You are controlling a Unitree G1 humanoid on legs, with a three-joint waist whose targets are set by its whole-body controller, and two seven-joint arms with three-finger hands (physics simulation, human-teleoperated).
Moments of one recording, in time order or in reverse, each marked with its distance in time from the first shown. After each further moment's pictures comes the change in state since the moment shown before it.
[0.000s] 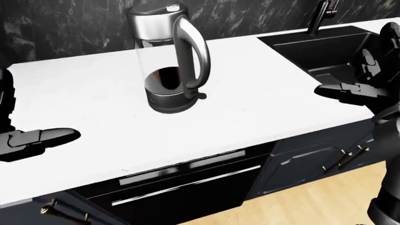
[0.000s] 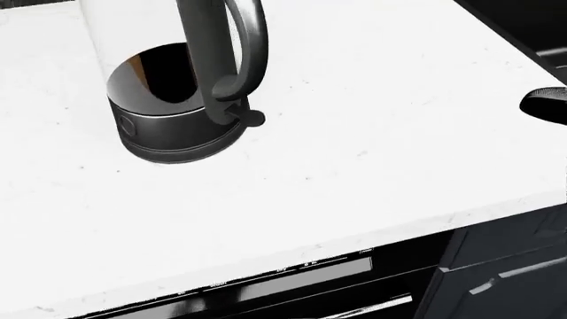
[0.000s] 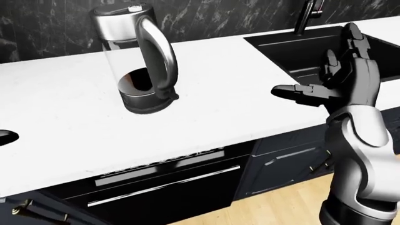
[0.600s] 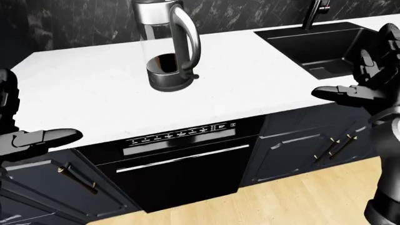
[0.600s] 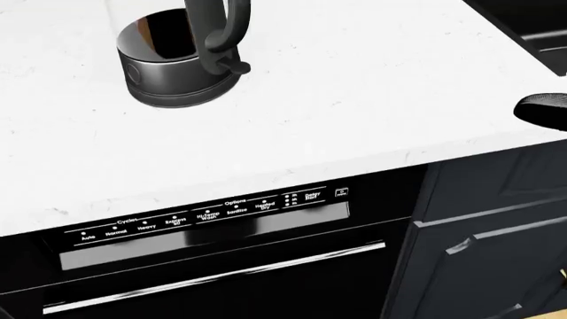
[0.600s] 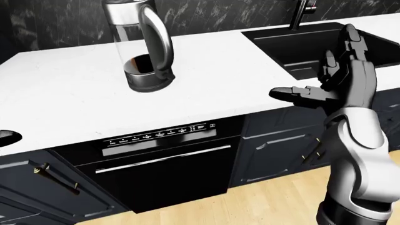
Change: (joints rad) left arm 0.000 -0.018 -0.012 0.005 0.027 -0.004 -0.021; right arm 0.013 0.018 0.011 -0.002 -0.039 -0.029 0.015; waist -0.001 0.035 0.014
